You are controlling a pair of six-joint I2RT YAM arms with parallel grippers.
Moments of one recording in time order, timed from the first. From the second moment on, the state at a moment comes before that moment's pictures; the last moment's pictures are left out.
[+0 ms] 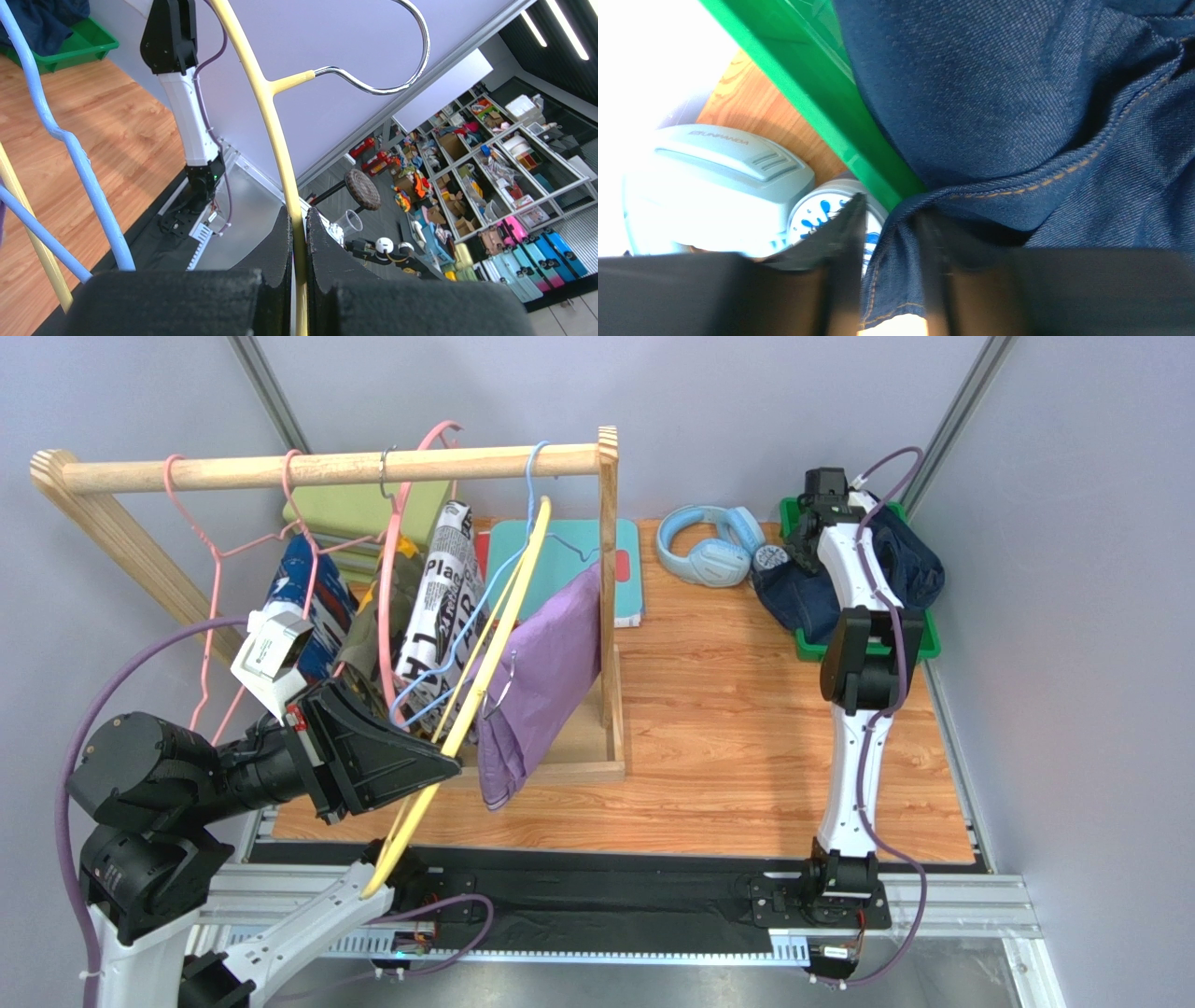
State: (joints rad) left arm -0.63 0.62 1.48 -0.68 0.68 -0.89; right arm -0.06 2.42 2.27 -0.73 0.24 0.79
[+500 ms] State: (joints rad) left arm -0.63 0.62 1.48 -0.68 0.68 -0.89; right arm -0.14 2.14 2.03 -0.71 0.26 0.61
